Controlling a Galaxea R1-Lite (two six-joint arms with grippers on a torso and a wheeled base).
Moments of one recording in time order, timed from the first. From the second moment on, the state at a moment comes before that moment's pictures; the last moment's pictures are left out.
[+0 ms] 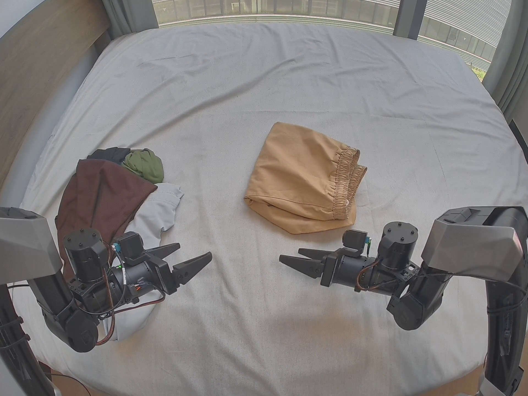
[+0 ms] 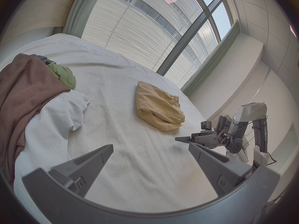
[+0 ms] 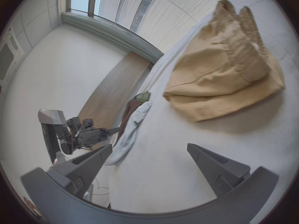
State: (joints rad) left arm -0.26 2.04 -0.30 -1.55 -0.45 -0.26; right arm 0.48 2.37 -0.74 -1.54 0.60 0.53
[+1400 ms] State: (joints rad) left arm -0.24 2.04 -0.30 -1.55 -0.45 -0.26; right arm 0.24 2.49 -1.21 -1.43 0.58 0.64
